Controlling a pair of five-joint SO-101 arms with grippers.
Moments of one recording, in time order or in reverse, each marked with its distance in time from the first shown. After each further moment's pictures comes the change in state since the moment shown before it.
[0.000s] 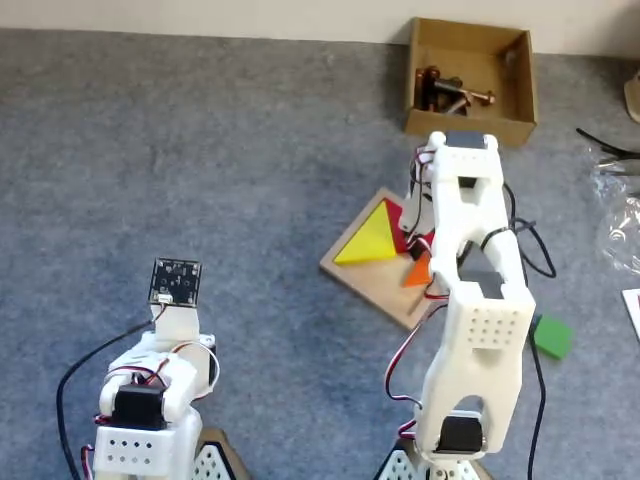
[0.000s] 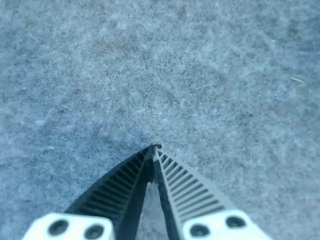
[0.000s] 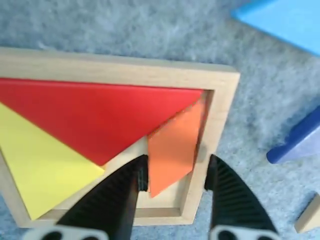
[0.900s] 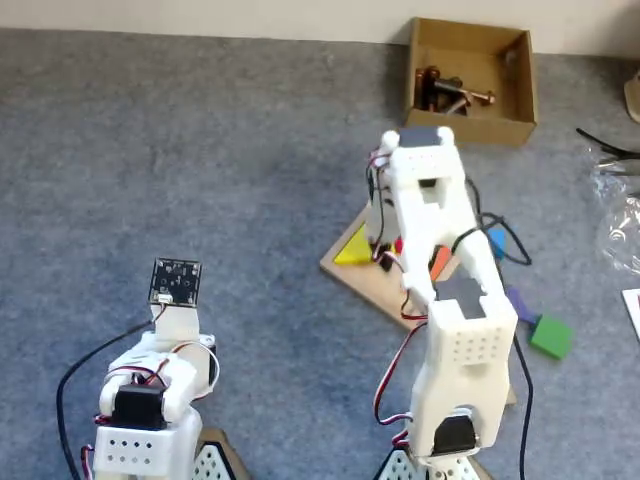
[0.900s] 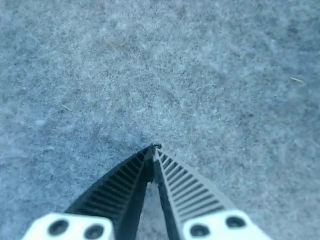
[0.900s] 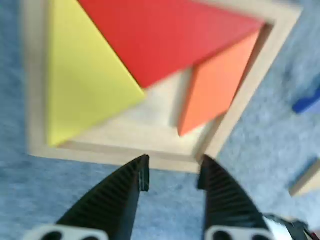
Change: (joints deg) left arm 0.0 0.0 0.0 0.0 0.0; right arm -10.5 -7.4 6.4 6.2 0.0
